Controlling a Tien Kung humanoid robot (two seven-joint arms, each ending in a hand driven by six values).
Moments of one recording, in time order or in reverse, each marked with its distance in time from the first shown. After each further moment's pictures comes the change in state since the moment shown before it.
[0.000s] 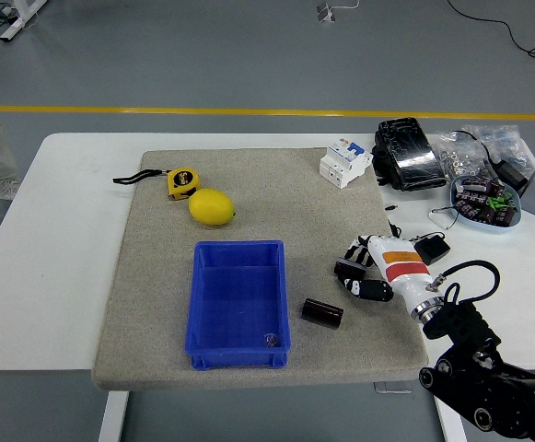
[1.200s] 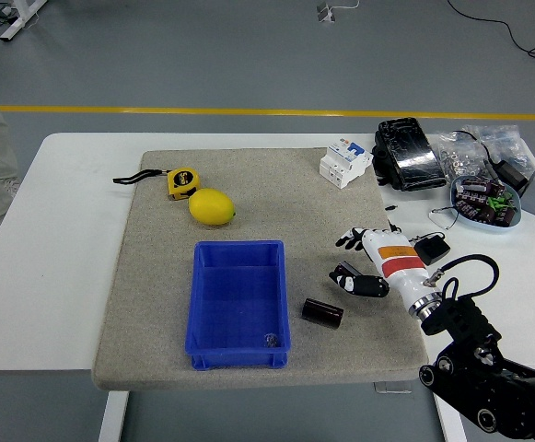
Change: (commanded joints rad) left arm 0.013 0.002 -0.010 0.000 0.016 -0.003 0.007; right arm -0.018 -0.016 0.044 0.073 -0.047 0.039 0.008
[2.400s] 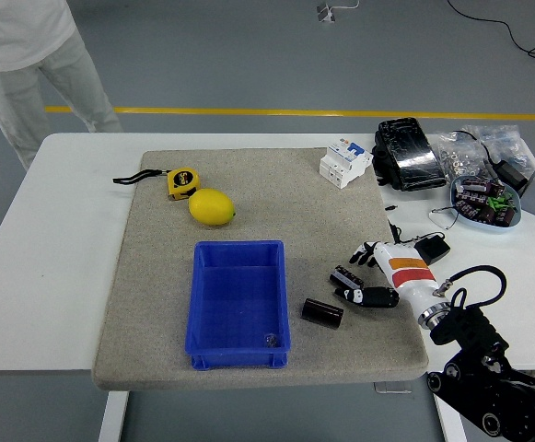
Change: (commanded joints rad) left arm -0.013 -0.002 0.010 0.000 -0.012 0.001 -0.004; right arm -0.010 -0.002 -0.025 -0.068 0.060 0.000 0.011
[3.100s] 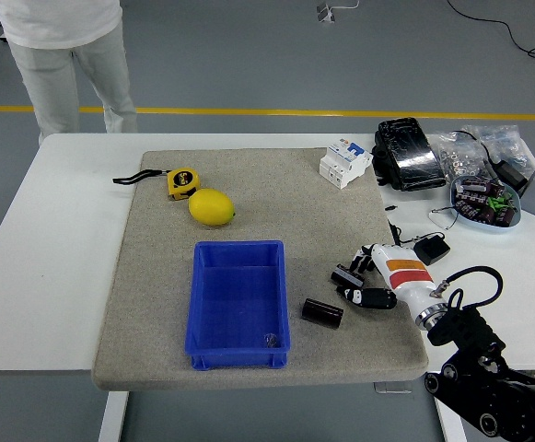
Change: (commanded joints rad) left arm -0.001 0.001 0.003 -0.001 -0.002 -0.001 0.000; right arm 0.010 0.007 -0.020 -0.005 0.002 0.010 -0.015
